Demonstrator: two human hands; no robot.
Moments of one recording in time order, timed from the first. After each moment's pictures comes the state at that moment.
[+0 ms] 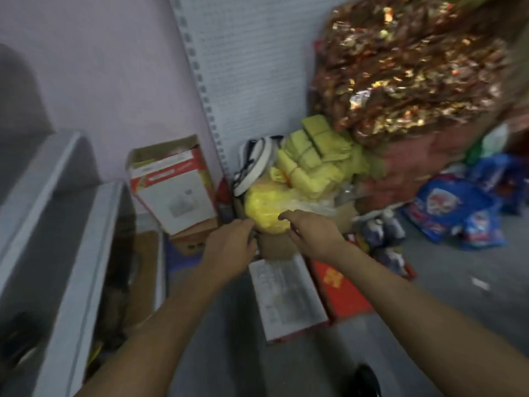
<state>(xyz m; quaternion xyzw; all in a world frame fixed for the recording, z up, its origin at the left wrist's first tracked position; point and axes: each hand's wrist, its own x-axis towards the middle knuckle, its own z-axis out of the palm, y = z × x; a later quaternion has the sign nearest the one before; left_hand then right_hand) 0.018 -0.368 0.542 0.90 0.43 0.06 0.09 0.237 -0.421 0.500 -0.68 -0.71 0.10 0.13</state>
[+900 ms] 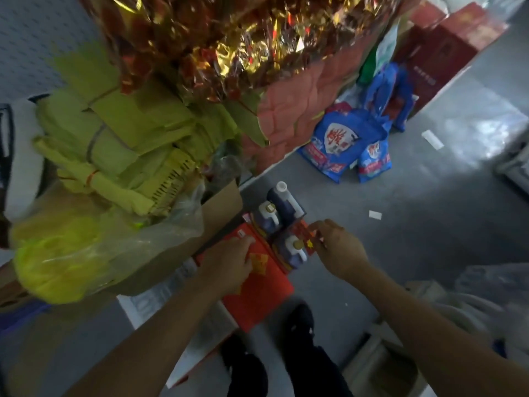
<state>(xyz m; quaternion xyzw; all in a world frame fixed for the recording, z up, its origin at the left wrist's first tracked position) 0.485 -0.267 0.251 0.91 0.25 -0.16 0.28 0.679 -0.454 0.260 -0.89 -0.38 0.24 0.09</state>
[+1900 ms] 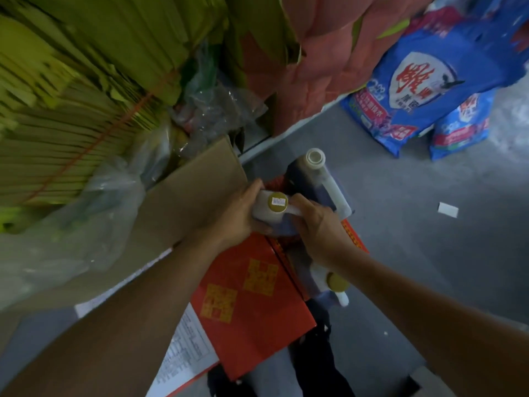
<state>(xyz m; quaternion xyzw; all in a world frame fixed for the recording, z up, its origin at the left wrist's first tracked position) 0.618 -0.172 -0.080 0.83 0.29 -0.06 0.48 0.757 -0.341 -0.024 -0.80 -0.45 0.34 0.22</state>
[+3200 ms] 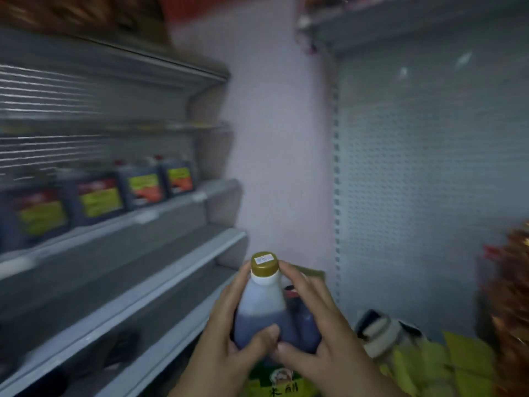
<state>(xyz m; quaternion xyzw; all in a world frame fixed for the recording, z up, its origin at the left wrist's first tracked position) 0.130 -0.390 0.728 0.64 0.50 0.57 0.11 0.311 -0.311 0.724 -0.18 -0.83 0.28 0.44</state>
